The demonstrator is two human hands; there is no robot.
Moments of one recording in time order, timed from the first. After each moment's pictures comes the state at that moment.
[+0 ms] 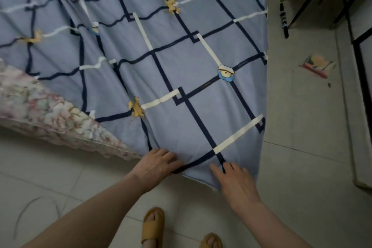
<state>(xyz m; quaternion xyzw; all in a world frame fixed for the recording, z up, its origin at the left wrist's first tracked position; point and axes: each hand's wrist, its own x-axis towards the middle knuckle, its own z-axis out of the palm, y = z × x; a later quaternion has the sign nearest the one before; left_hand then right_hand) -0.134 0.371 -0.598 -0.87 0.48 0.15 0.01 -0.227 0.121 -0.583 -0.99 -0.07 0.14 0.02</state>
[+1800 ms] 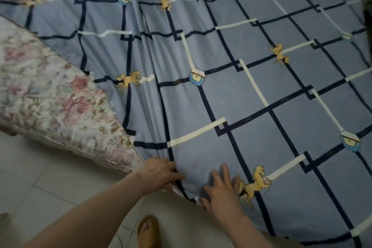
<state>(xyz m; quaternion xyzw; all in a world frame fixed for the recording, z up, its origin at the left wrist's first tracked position) 0.102 0.789 -0.575 -0.81 0.52 0.25 0.04 0.003 0.563 -0.579 -0.97 -0.06 0.24 -0.02</state>
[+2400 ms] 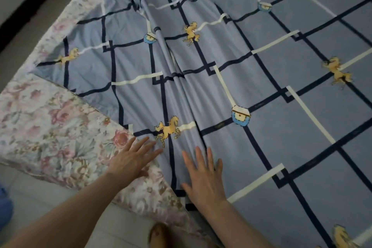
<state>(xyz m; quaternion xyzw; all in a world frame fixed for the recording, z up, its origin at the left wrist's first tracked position) 0.312 0.992 -0.546 -0.90 0.36 0.21 0.14 0.228 0.752 -0.553 -0.98 -0.05 0.14 0.13</state>
